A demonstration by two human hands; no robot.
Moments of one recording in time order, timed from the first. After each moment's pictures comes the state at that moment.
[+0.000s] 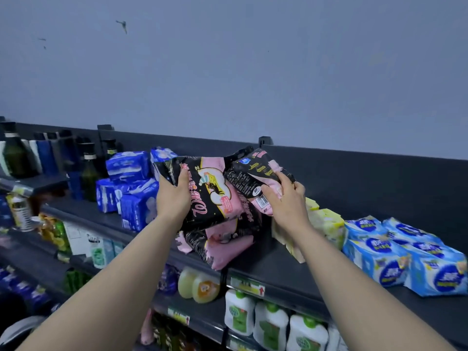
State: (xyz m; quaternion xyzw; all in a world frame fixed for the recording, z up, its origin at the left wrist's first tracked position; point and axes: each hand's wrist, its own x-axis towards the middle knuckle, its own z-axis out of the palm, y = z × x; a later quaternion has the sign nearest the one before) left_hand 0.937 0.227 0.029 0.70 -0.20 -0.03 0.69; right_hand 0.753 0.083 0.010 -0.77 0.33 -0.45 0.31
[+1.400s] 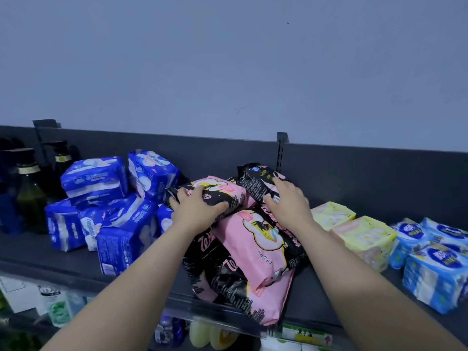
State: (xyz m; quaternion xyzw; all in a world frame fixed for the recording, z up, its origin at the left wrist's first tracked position) left_hand 1.085 0.136 -0.002 0.83 -0.42 -0.08 0.35; right_hand 0.906 0.007 -0.015 -0.82 0.49 -0.28 0.06
